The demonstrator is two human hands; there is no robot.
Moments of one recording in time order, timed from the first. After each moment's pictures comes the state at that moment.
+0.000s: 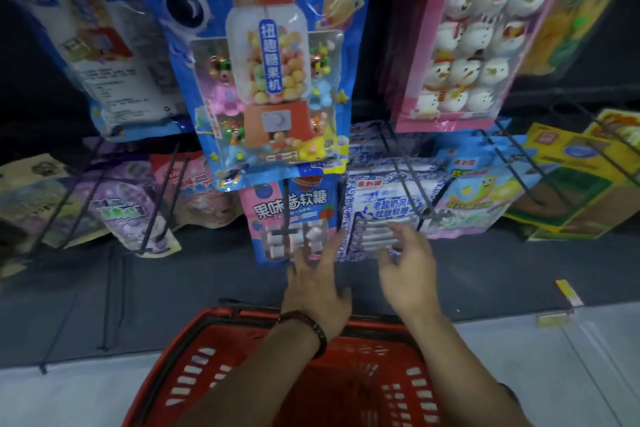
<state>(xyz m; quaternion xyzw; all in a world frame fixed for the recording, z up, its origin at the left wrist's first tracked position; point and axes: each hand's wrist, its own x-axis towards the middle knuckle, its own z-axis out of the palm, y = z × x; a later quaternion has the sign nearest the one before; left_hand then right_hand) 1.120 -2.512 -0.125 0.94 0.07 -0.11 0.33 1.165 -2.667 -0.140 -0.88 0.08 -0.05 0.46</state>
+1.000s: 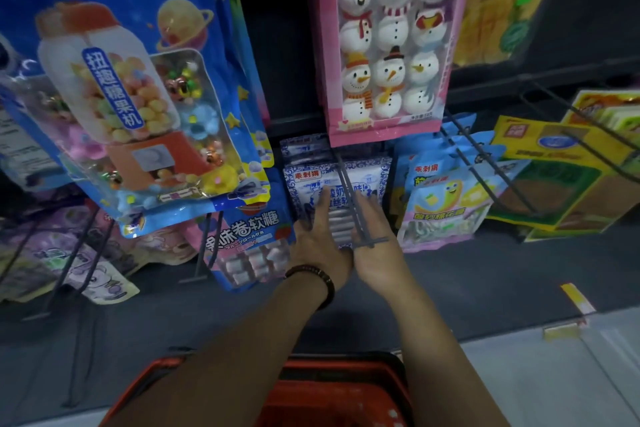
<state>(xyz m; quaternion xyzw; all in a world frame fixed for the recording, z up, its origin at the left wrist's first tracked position) 1.230 -2.589 -0.111 0.94 0.11 -0.12 0.29 1.247 -2.706 -0.158 -0.83 -0.05 0.03 0.56</state>
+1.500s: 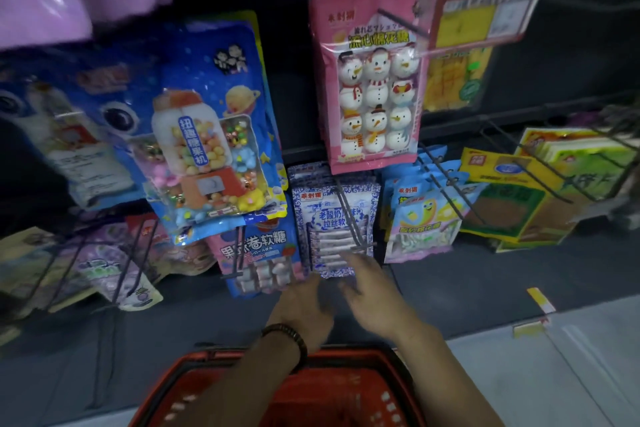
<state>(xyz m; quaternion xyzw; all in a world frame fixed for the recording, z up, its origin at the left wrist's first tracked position) 1.130 -2.551 -0.073 0.94 0.04 -0.16 0.29 1.162 -2.711 -0.100 -0.90 -0.10 0.12 0.41</state>
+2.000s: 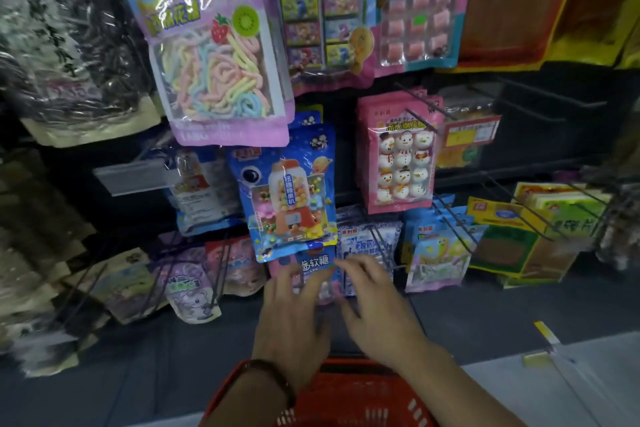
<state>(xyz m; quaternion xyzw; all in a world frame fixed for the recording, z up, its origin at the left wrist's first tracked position) 1.030 -2.476 0.049 0.97 -0.06 0.13 0.20 1.067 -2.647 0.042 -0.92 -0.20 -0.05 0.33</state>
